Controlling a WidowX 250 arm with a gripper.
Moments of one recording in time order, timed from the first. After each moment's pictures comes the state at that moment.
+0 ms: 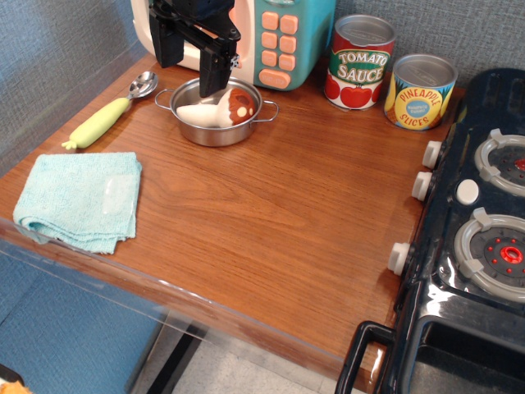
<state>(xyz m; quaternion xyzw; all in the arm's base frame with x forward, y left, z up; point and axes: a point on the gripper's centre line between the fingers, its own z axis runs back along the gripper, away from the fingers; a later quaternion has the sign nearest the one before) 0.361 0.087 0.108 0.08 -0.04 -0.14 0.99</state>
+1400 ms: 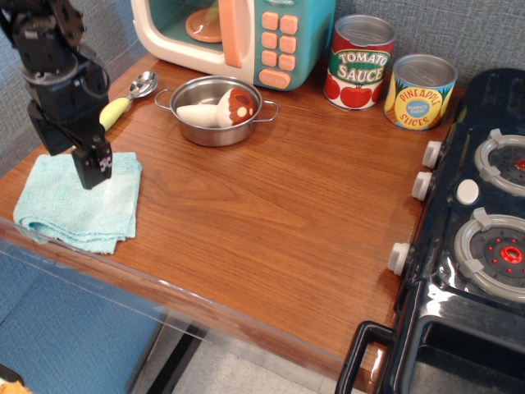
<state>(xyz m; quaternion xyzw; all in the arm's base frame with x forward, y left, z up) 0.263 0.163 0.043 0.09 -0.07 -0.14 0.98</state>
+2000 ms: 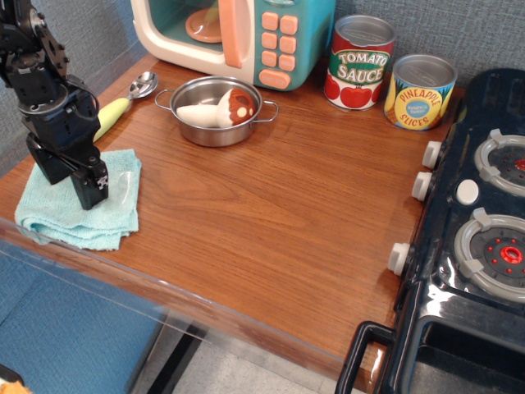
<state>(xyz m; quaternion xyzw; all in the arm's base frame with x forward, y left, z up) 0.272 0.160 0.008 0.03 -0.07 -0.12 0.99</state>
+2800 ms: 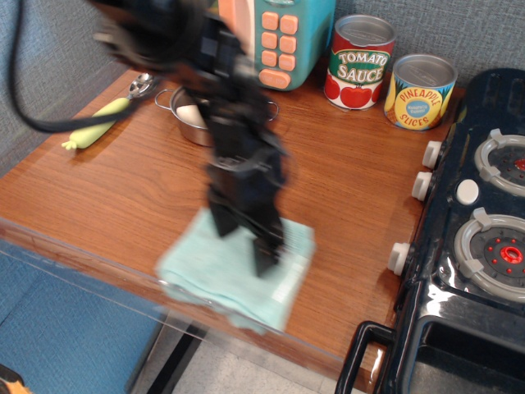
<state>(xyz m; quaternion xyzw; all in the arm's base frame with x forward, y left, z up) 0.269 -0.044 0.011 -0.04 -0.05 -0.26 0.96</state>
